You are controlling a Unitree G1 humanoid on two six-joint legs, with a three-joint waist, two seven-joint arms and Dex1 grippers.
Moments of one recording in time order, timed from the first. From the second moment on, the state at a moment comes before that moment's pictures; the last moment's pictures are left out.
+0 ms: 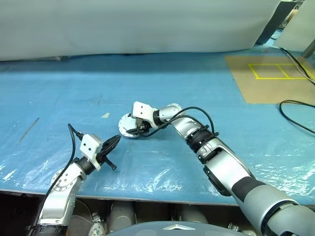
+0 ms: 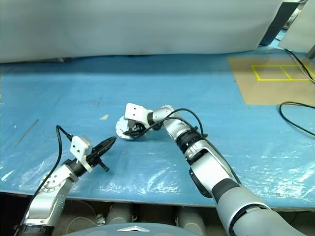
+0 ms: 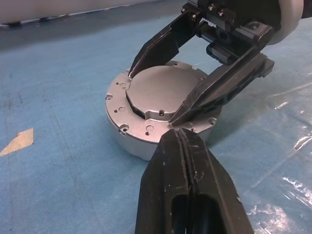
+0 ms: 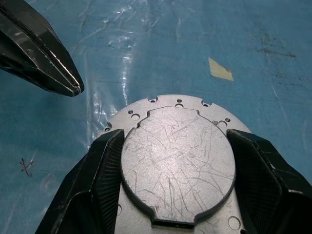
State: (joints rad) left arm 0.16 0.37 0.07 -0.13 -0.29 -0.04 -0.68; right arm -0.94 -0.07 0.47 0.81 -0.11 0.03 0.97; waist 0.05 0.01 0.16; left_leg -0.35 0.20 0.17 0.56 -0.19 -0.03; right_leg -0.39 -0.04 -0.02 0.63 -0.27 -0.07
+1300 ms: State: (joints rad) left arm 0.15 0.38 0.08 -0.09 -0.29 -0.07 -0.69; right arm -0.84 -0.15 0.47 0.55 -0.09 0.20 1.19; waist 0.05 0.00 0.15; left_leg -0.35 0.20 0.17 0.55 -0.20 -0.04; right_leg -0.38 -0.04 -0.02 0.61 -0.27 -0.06
